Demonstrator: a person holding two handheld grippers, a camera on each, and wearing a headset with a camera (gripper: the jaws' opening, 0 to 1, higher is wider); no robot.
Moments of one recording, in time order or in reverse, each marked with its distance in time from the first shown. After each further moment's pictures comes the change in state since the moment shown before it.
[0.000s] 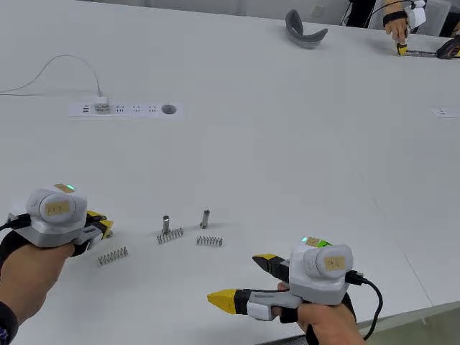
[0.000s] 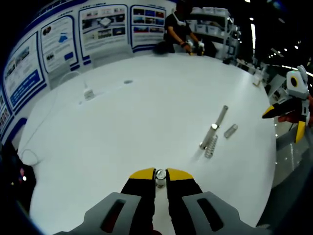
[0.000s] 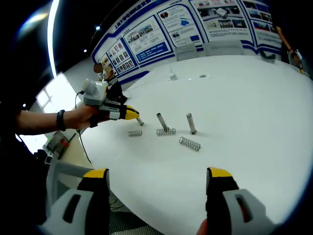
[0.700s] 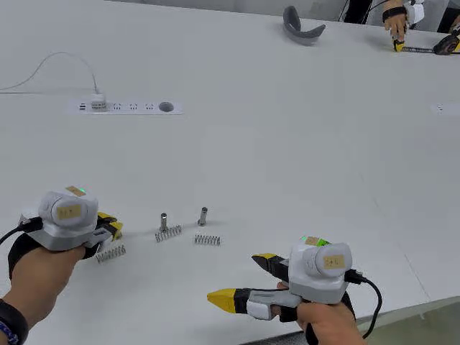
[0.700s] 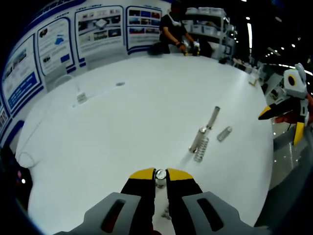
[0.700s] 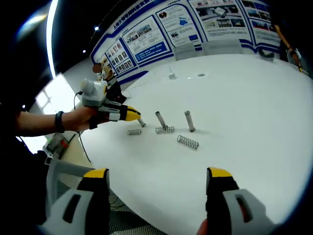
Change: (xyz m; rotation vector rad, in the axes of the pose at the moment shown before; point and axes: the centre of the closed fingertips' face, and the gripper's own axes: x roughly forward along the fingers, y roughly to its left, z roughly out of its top) left arm 0.005 -0.020 0.003 0.017 -0.010 -0.021; right arm -0.003 -0.003 -0.005 0.010 0.000 -0.005
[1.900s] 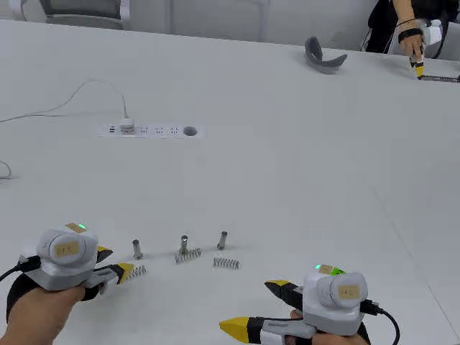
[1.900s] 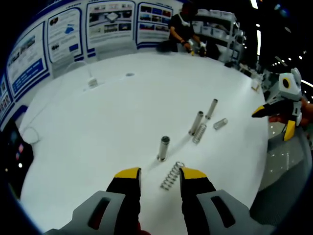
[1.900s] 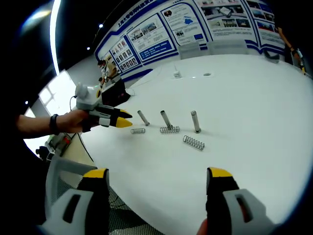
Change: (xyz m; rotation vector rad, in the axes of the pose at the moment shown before) left arm -0.037 0.010 -0.035 -0.104 0.024 0.012; right arm 0.007 0.008 0.001 -0.028 0.016 0.032
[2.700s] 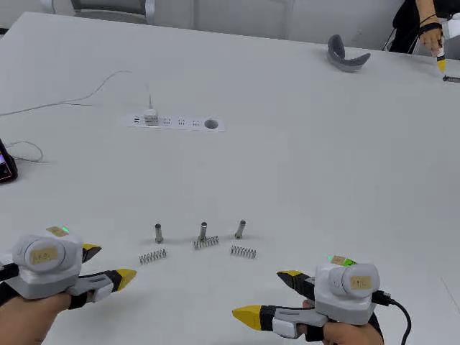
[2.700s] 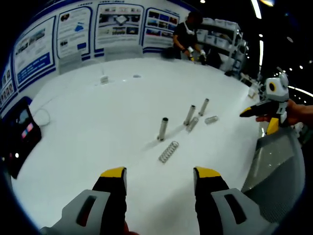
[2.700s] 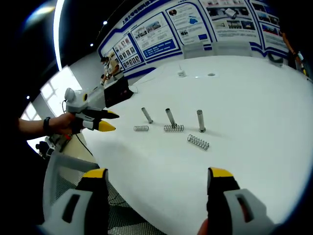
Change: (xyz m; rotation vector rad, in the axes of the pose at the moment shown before) left arm -0.050 -0.003 -0.033 -0.058 -0.050 -0.025; right arm 0.003 0.008 -0.005 -0.036 0.013 0.009
